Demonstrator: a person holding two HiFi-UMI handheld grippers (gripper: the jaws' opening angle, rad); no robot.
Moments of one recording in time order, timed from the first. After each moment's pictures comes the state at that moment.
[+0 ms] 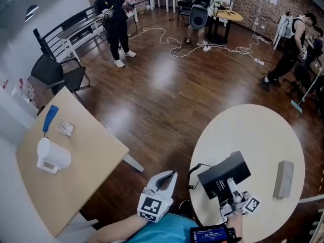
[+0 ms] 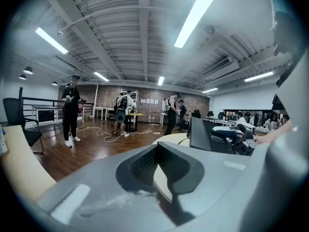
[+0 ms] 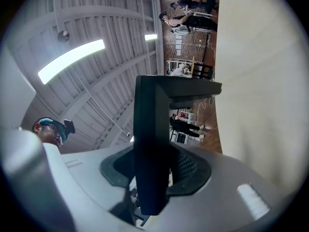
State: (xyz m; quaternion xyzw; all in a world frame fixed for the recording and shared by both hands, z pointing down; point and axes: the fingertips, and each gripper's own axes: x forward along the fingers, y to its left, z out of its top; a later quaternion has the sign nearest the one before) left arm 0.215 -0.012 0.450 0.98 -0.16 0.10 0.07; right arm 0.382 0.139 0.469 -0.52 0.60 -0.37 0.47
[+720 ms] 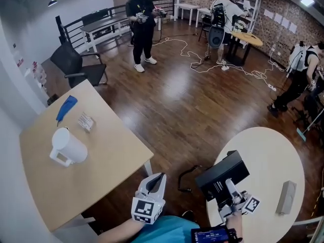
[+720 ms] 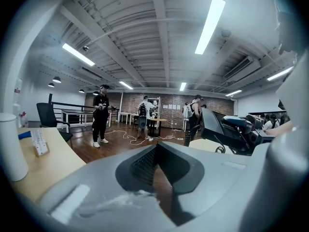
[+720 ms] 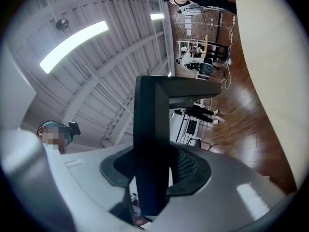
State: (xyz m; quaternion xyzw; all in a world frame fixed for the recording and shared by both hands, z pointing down) left arm 0.057 -0.110 0.439 0.95 -0.30 0.07 0.08; right arm 0.271 0.021 0.413 -0.45 0.69 -0.37 0.43
